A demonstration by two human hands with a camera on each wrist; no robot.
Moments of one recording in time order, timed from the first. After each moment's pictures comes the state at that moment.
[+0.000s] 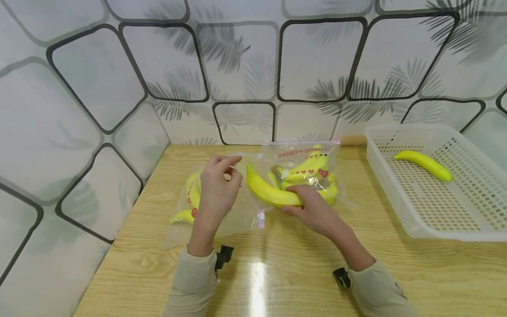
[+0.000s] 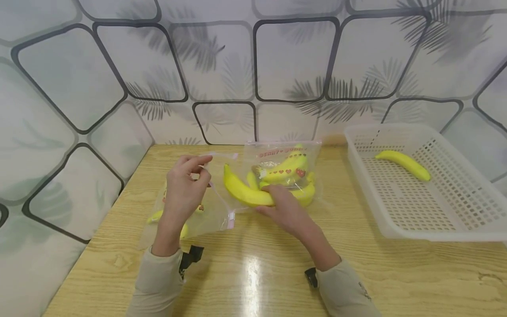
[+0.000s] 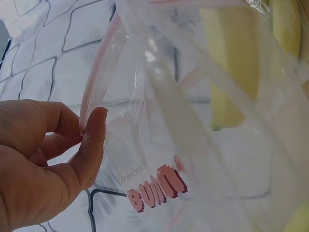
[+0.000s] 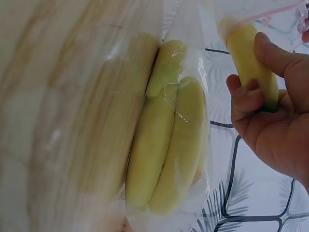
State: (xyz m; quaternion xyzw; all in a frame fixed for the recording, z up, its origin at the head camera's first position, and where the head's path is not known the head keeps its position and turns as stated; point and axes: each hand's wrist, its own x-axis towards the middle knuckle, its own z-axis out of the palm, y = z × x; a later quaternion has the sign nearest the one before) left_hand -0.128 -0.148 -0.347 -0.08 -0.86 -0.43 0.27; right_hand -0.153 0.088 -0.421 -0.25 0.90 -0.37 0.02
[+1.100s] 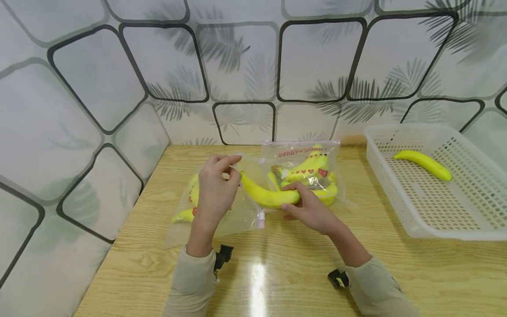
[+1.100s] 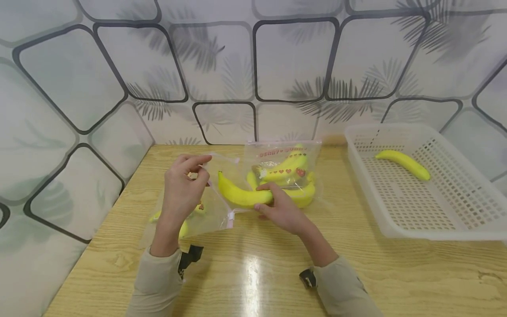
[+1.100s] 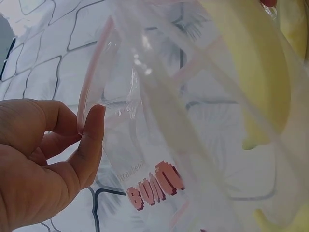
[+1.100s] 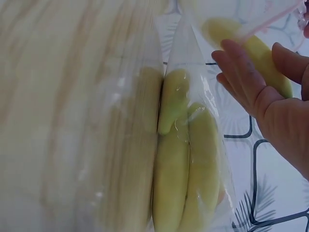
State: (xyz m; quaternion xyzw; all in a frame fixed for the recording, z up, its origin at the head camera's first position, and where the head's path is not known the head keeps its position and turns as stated) left_hand -0.124 -0.148 -0.343 -0.08 -0.85 -0.44 0.27; right_hand -0.155 0.086 -0.428 -0.21 0.74 -0.61 0.19
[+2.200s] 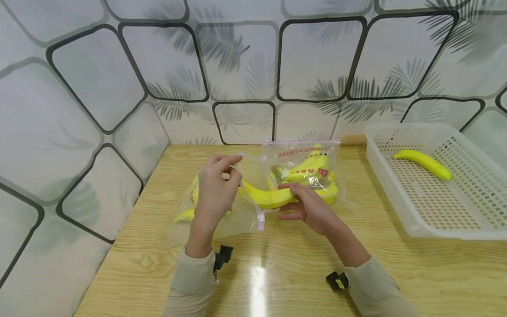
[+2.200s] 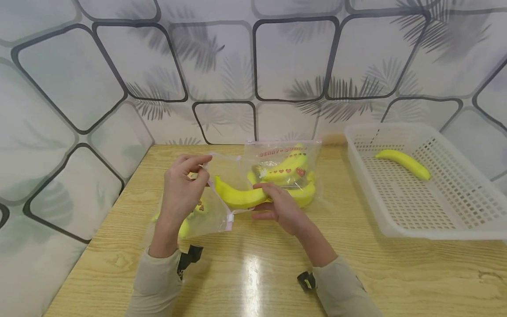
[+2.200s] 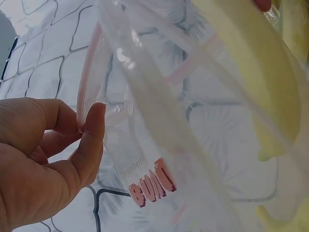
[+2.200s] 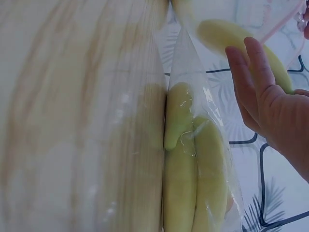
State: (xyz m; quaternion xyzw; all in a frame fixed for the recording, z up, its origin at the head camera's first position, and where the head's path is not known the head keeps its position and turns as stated) left_hand -0.122 -0.148 -0.341 -0.08 -0.85 -0.45 0.26; right_hand -0.158 0.079 -0.423 -0.11 0.59 -0.75 0.27
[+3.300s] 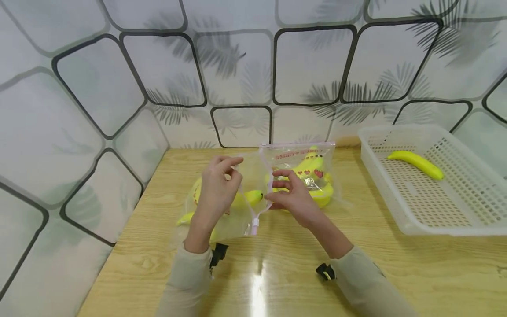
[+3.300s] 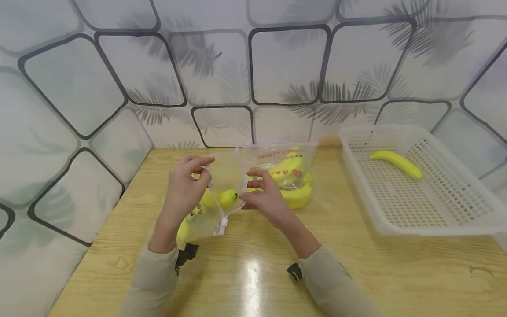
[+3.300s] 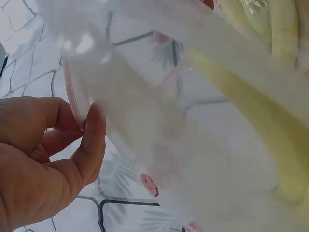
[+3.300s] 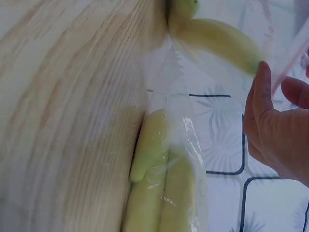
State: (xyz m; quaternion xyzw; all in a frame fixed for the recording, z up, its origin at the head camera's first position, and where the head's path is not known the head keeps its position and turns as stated) left_hand -0.126 -0.147 -0.337 -0.11 -0.86 -0.43 0.24; right_hand -0.159 0.051 -0.407 -0.11 0.64 -0.74 0.16
